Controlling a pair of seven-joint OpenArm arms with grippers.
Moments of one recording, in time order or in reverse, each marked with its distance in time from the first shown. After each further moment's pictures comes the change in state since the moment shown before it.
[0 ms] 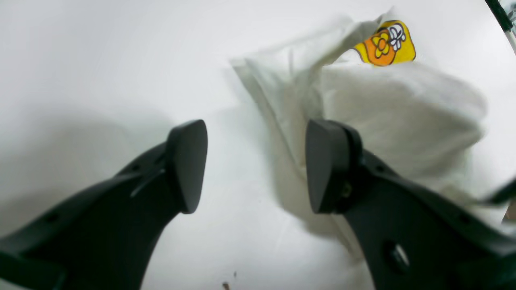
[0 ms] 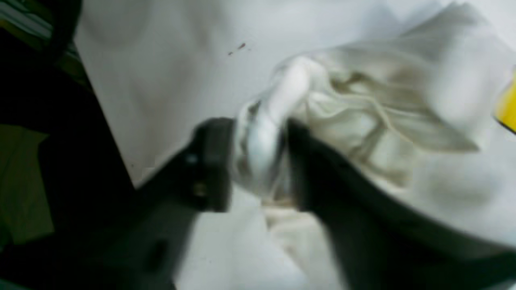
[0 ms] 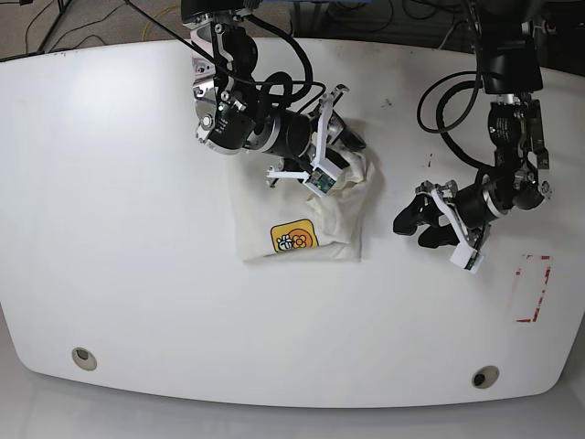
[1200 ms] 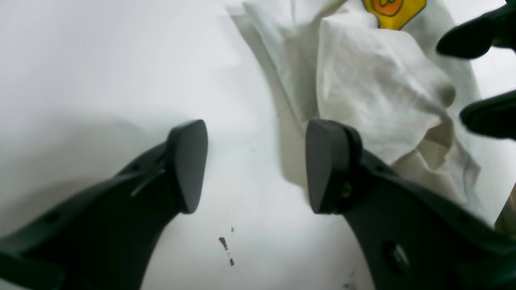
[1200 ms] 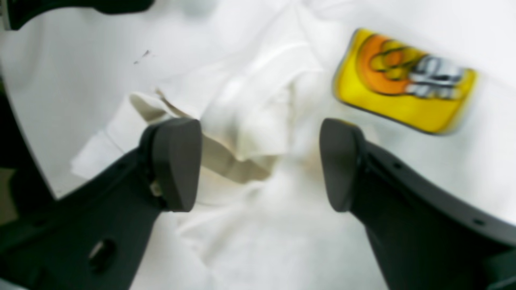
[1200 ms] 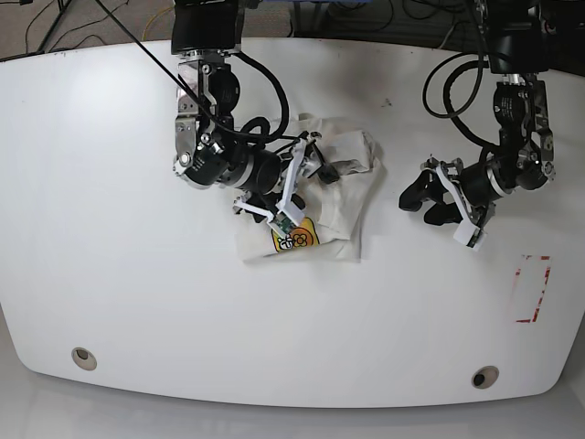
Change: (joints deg) left arm 5.4 -1.6 0.1 3.4 0.0 -0.1 0.0; right arm 8.7 0.4 9.8 -10.3 -0.1 -0.2 0.6
